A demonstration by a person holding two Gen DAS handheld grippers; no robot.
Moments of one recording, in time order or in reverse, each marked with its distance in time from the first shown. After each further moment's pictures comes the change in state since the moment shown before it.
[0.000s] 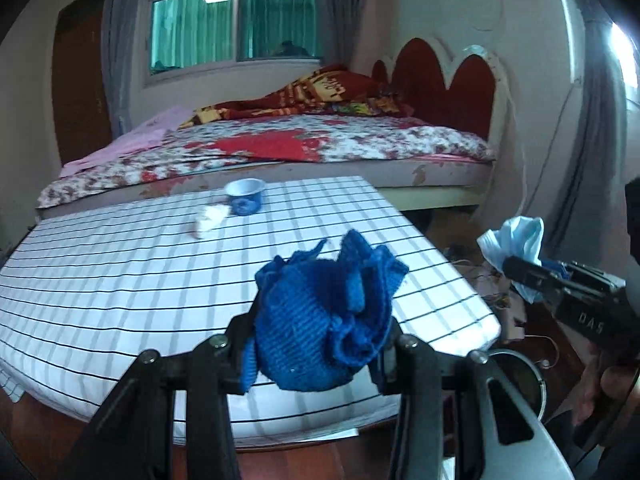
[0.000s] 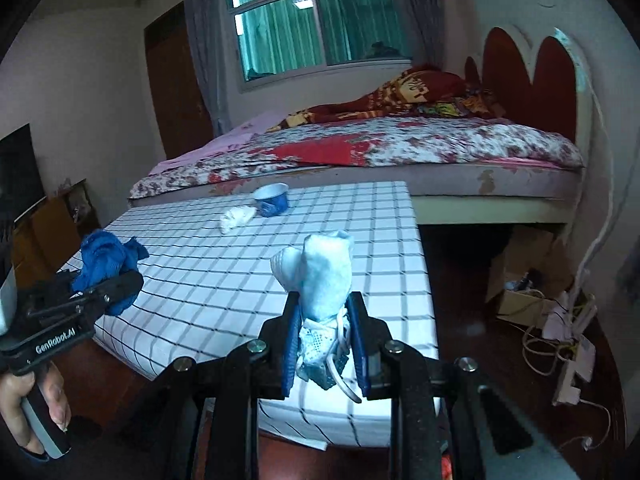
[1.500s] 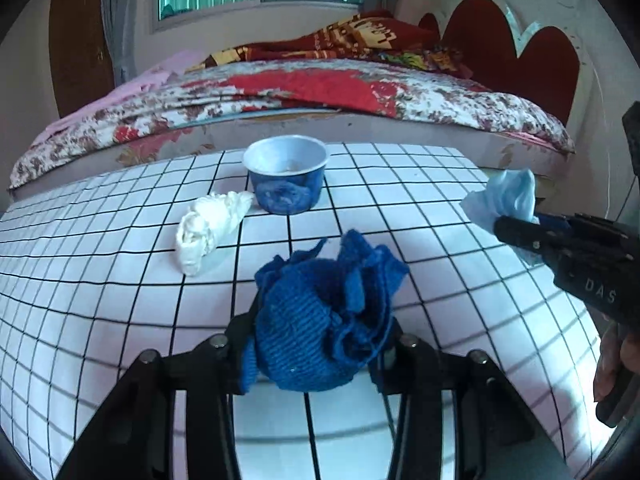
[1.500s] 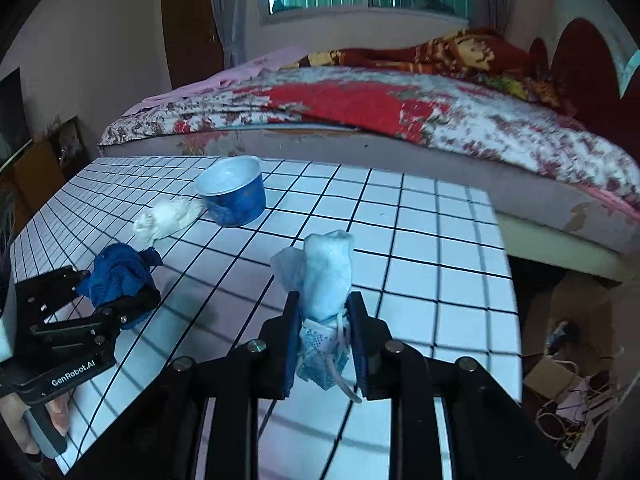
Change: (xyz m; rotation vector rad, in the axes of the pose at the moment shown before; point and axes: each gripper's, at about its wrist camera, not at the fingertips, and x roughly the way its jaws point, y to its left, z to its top) left arm 0.212 0.096 0.056 -0.067 0.180 0.090; right arm 0.274 0.029 0.103 -0.180 0.205 0.061
